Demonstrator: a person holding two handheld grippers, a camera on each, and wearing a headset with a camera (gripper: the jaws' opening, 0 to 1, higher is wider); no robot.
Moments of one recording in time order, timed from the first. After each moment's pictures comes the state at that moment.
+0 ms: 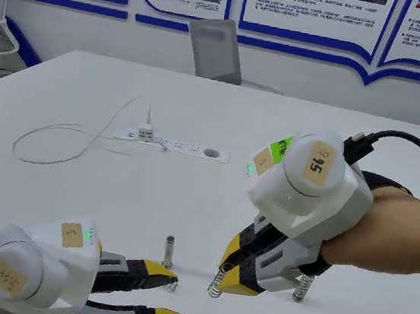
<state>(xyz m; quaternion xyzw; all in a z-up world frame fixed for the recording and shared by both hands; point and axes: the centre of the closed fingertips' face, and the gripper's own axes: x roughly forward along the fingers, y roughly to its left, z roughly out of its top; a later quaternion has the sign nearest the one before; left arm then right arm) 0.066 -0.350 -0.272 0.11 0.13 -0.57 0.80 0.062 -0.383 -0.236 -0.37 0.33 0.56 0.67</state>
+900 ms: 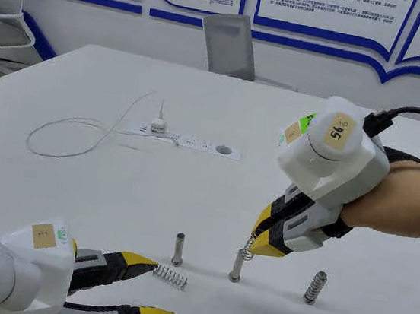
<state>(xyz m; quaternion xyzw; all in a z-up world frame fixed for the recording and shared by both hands) 0.074 -0.324 -0.280 0.09 0.14 -0.52 0.84 0.121 -0.413 -0.243 -0.37 0.35 0.52 0.69</state>
